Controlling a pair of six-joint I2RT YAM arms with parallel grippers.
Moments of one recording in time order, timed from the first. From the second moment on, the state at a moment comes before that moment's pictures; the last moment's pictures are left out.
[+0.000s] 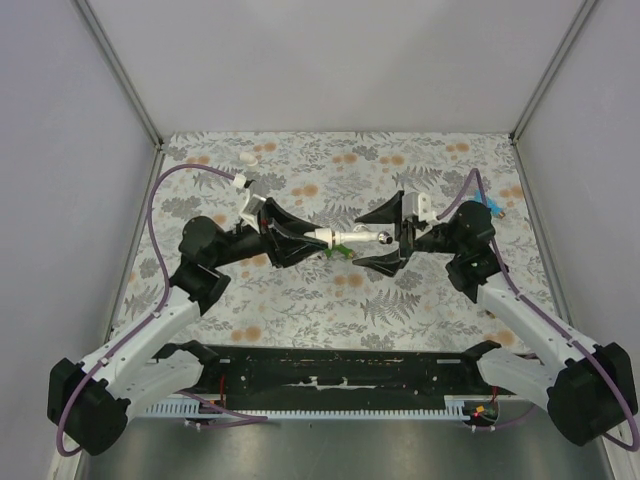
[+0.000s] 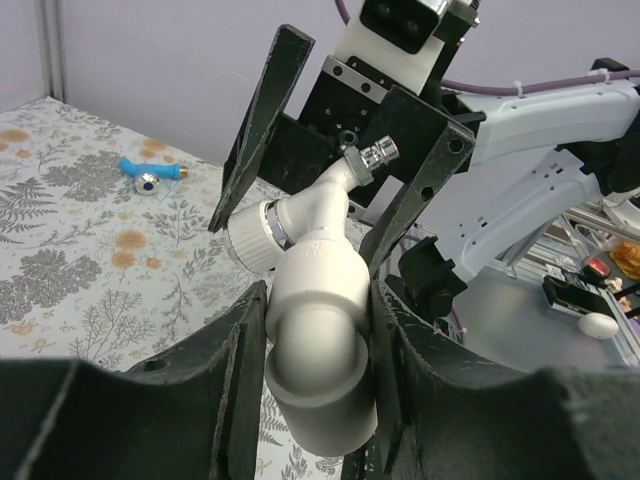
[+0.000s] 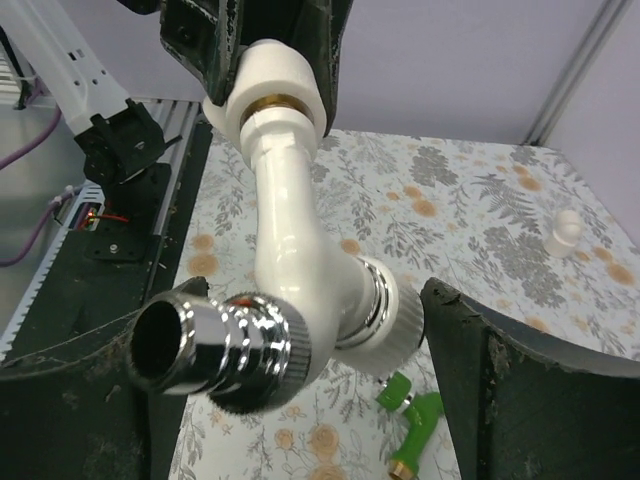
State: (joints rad) left arm -0.54 0.94 0.68 0.52 0.78 -0.50; right arm 0.41 1.03 0.68 0.49 -1.08 -0.05
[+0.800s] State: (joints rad) left arm -0.54 0.73 0.67 0.20 0.72 0.08; right arm 0.48 1.19 0.81 0.49 -0.97 0.79
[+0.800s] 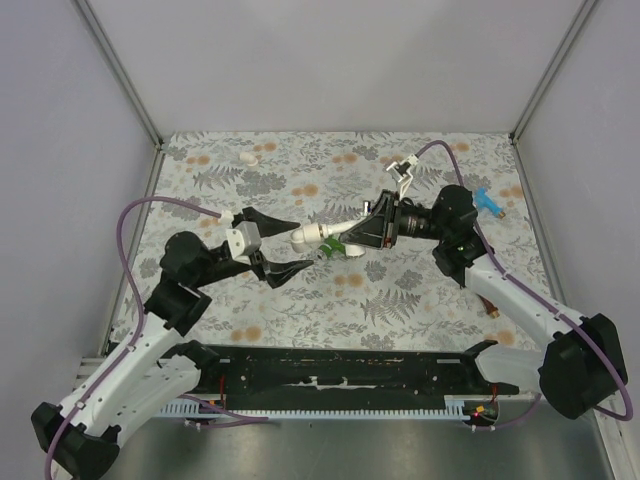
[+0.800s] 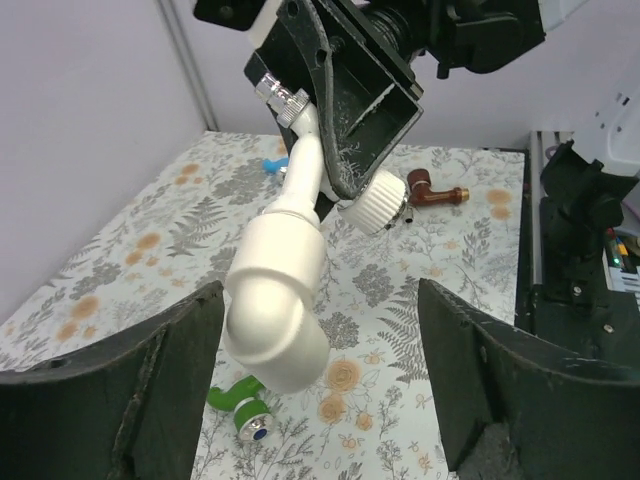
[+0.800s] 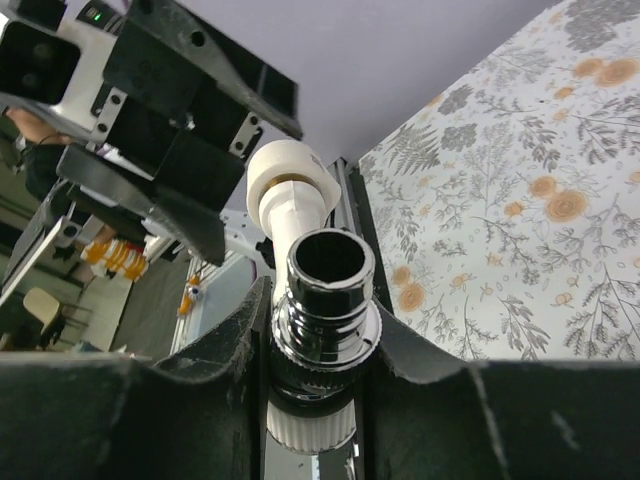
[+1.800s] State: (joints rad) left arm -0.54 0.85 0.82 0.00 0.74 0.06; right arm 0.47 1.11 0.76 0.48 -0.94 0.66
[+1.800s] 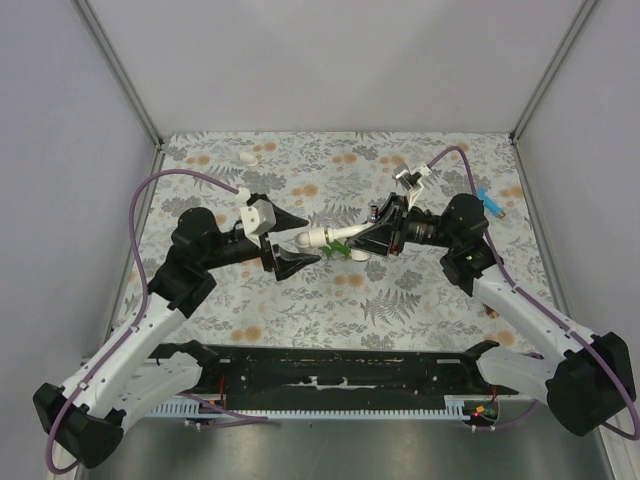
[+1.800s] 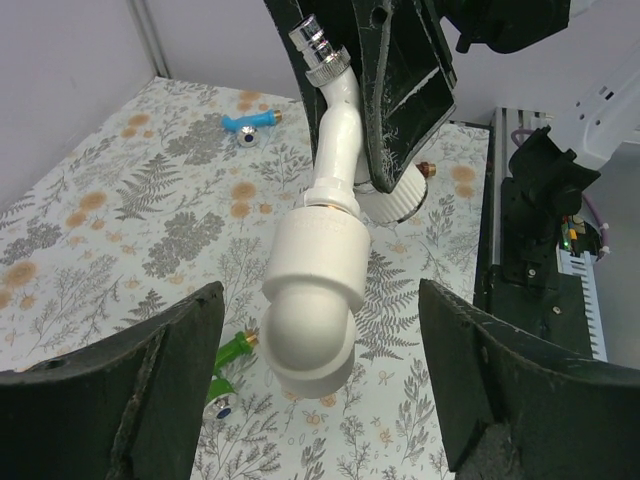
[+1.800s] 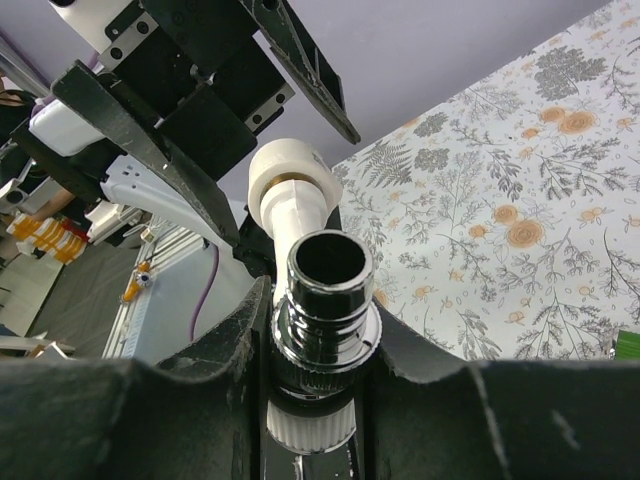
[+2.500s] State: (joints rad) left arm -0.54 0.98 0.87 0.02 0.85 0.18; right arm 0.47 1.09 0.76 0.48 -0.91 0.75
